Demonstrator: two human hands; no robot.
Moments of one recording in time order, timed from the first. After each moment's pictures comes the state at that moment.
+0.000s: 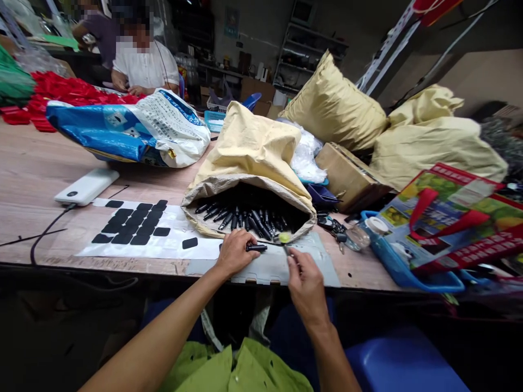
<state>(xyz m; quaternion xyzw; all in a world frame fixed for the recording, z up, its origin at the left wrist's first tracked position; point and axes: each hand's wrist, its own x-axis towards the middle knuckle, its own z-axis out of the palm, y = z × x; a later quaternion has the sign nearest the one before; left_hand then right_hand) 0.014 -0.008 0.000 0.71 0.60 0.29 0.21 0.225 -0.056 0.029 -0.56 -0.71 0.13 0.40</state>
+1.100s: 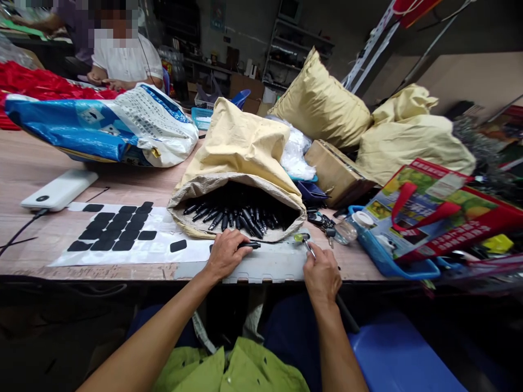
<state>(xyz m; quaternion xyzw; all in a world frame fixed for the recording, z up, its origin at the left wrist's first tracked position) 0.010 -0.013 0.002 0.74 0.56 0.30 0.20 0.273 -0.035 0.024 -0.80 -0.56 -0.05 0.22</state>
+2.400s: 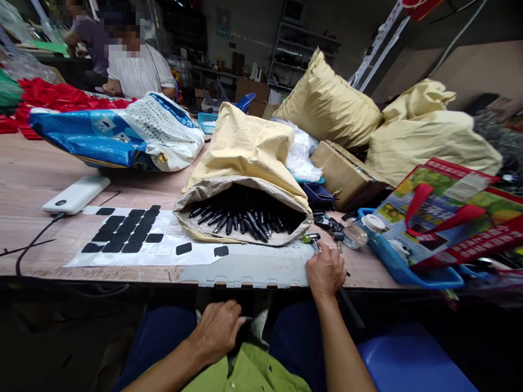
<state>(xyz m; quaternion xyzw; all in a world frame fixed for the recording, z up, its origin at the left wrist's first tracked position) 0.012 -0.137 -0.049 0.79 0.54 0.06 0.27 0.279 -0.003 -0.006 -0.82 -0.53 -0.14 0.19</state>
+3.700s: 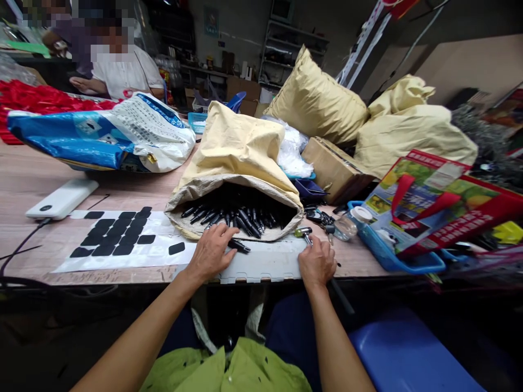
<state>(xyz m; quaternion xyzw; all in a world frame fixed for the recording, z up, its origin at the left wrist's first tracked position) -0.016 -0.019 0.019 0.78 0.57 0.25 0.07 0.275 -0.005 -0.002 -0.82 -0.52 -0.13 0.20</state>
